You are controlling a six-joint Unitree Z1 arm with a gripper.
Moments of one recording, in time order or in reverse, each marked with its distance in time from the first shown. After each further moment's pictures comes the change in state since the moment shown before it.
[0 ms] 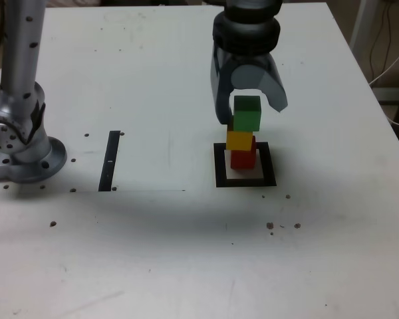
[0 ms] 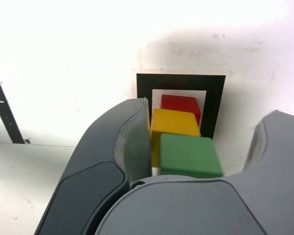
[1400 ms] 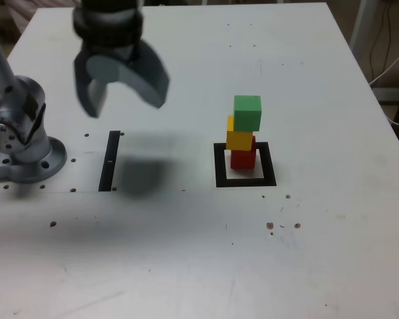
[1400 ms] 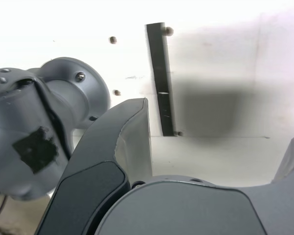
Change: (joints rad) arm -0.020 -0.468 0.552 0.031 -0.022 0.127
